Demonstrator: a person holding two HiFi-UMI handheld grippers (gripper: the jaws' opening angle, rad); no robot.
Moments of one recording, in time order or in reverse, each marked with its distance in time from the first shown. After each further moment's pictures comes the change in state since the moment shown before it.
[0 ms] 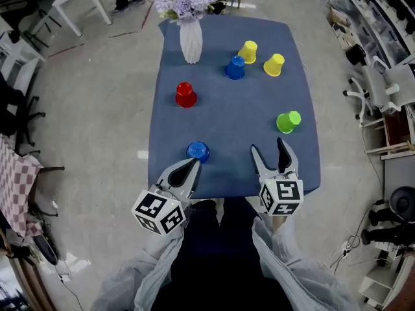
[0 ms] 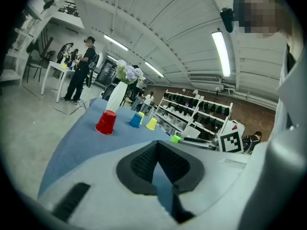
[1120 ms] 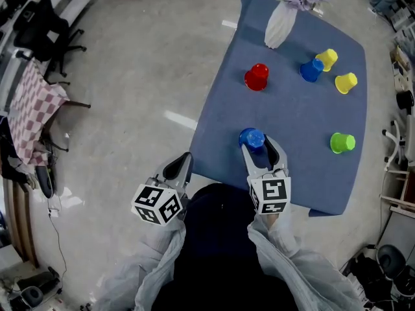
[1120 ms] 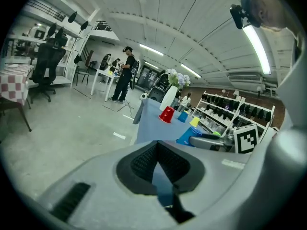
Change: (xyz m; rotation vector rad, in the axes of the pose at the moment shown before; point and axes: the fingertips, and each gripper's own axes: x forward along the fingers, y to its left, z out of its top) left arm -0.136 0.121 -0.057 -0.155 -0.039 0.460; right arm 0.065 0.194 -0.047 -0.163 0.075 0.423
